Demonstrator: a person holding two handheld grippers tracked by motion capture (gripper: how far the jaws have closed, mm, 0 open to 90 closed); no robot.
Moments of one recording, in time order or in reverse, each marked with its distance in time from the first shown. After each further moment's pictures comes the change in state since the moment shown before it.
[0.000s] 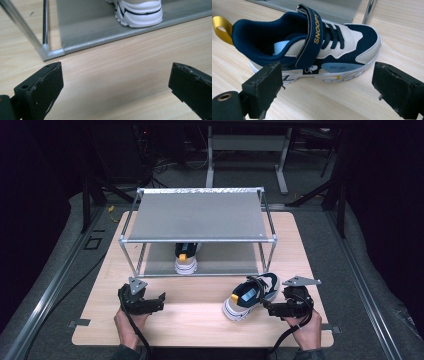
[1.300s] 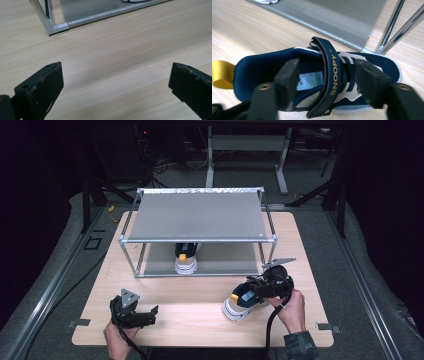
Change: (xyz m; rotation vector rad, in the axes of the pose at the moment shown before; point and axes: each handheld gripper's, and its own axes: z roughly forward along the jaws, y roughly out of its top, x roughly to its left) left arm 0.007 -0.029 -0.022 0.043 -0.027 0.030; right arm 0.015 0.054 0.040 0.114 0.030 -0.048
